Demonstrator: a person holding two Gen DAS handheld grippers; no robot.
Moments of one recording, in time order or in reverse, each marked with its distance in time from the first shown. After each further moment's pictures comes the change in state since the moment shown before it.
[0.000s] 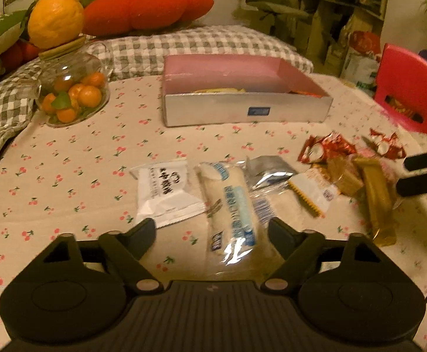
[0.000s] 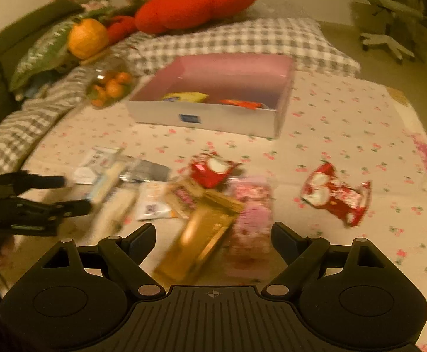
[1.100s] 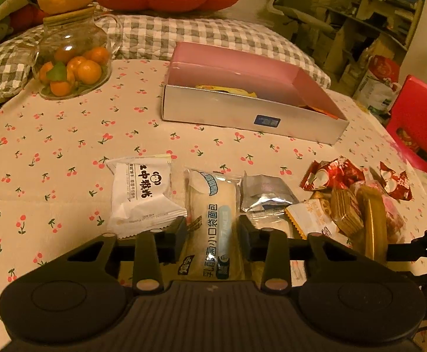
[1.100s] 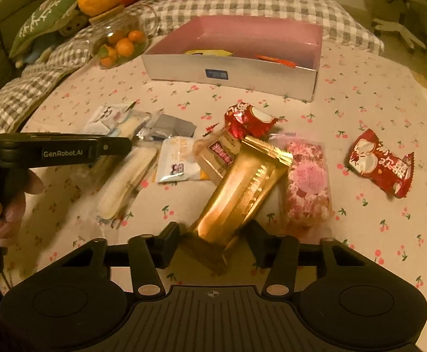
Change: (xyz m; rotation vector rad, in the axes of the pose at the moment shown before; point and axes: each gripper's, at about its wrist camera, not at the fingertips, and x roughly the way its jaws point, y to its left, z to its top) left arm 0.025 0.001 0.014 -0.181 0.036 -0.018; right arm 0.035 0.030 -0.018 -0.026 0.123 -0.055
